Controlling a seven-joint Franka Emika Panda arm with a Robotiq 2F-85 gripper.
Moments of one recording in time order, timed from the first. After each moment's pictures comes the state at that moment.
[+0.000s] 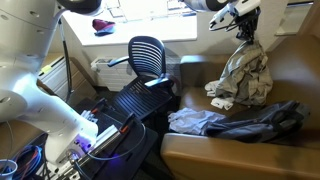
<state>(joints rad) -0.42 0.89 -0.33 -1.18 0.08 2.44 1.22</state>
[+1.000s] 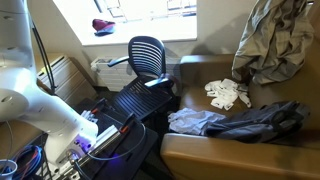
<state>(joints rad) -0.39 0.60 -0.34 -1.37 0.02 2.85 0.91</state>
